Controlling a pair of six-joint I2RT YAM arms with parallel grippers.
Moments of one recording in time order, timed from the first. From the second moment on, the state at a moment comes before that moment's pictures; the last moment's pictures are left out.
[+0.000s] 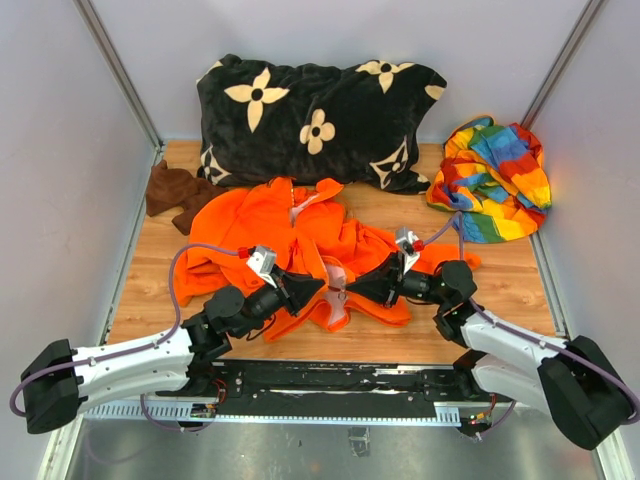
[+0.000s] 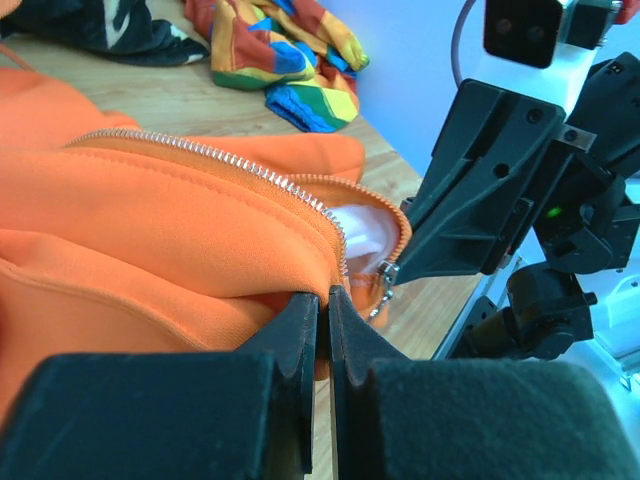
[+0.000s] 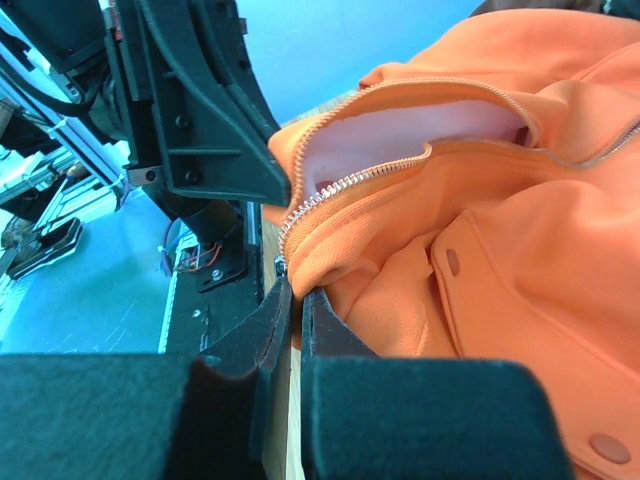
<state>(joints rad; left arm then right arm) -1.06 0.77 0.25 0.58 -0.20 -0.53 0.58 1.01 0.23 0.92 -0.79 0.50</state>
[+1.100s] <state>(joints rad) -1.06 0.84 0.25 0.78 -0.14 -0.43 0.60 1.13 0.26 1.04 -0.79 0.63</state>
